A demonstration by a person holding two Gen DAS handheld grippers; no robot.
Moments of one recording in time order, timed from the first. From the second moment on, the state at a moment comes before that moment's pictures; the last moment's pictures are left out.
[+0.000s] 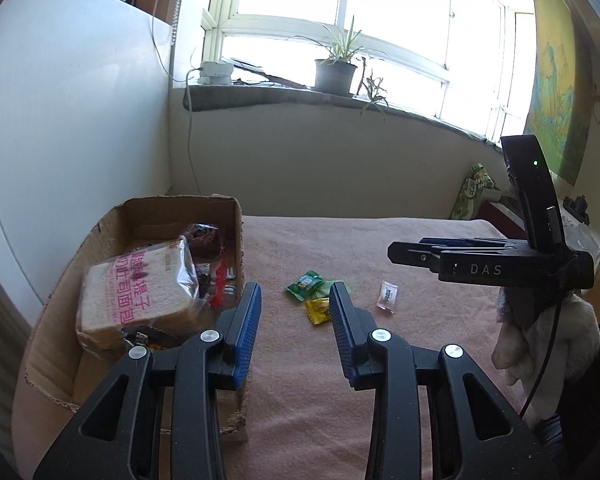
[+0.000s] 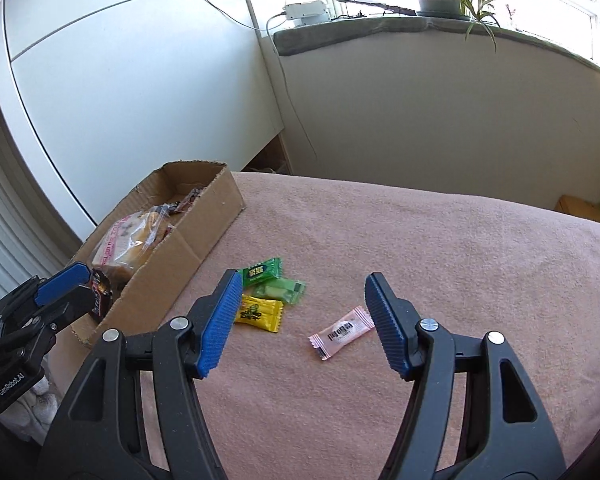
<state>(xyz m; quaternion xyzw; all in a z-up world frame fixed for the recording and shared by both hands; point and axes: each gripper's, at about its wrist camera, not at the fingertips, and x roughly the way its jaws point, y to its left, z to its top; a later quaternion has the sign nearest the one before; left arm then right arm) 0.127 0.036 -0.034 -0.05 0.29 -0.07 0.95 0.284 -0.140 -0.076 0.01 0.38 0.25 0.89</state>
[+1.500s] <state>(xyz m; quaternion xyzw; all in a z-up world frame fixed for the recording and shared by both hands) 0.238 -0.022 -0.109 0.00 0.44 -0.08 0.89 0.312 -0.148 -0.130 -0.08 0.45 0.23 0.86</state>
